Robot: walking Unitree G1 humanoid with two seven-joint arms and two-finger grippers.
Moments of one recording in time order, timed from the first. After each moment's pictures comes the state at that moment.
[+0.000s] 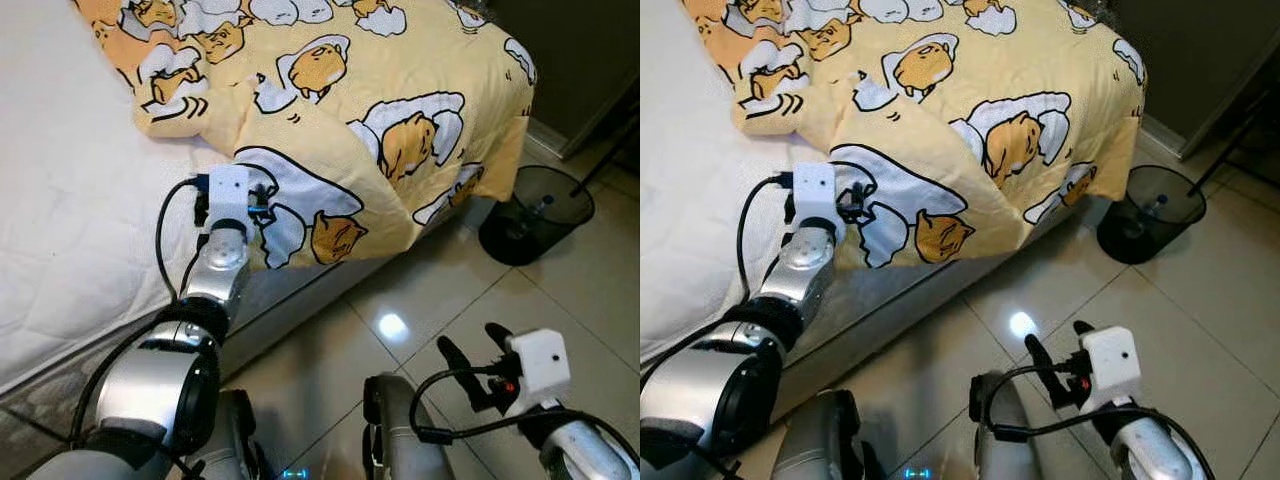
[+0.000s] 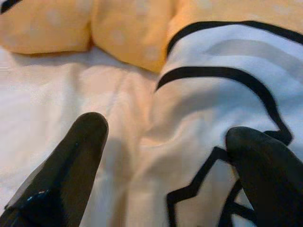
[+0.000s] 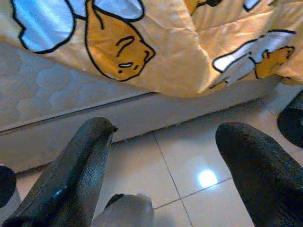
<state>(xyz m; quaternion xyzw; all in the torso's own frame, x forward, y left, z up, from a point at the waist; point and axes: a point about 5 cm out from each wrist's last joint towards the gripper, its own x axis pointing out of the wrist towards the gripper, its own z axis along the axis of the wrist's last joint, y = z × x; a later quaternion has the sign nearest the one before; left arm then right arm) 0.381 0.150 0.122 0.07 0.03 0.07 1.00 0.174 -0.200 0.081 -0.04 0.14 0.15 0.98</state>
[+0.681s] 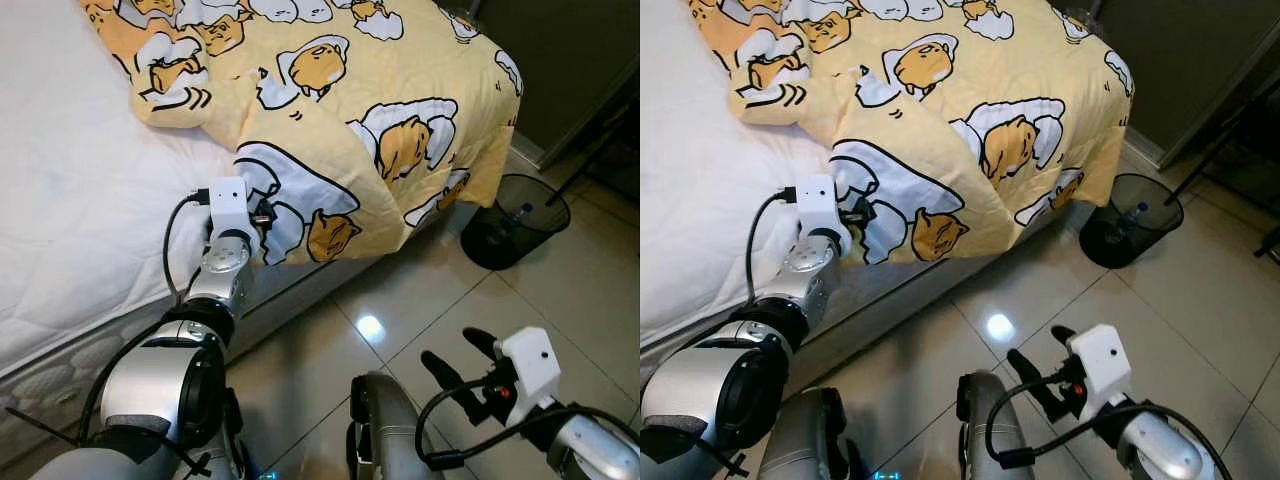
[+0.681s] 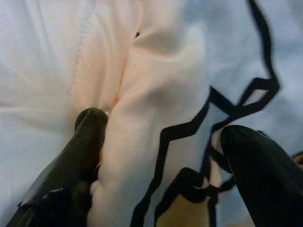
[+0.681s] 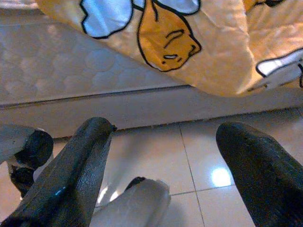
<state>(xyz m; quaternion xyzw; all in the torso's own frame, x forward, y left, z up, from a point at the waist) 0.380 0.136 0.106 -0.04 0.10 0.02 0.99 0.174 -0.196 0.091 -0.05 0.16 0.25 0.95</state>
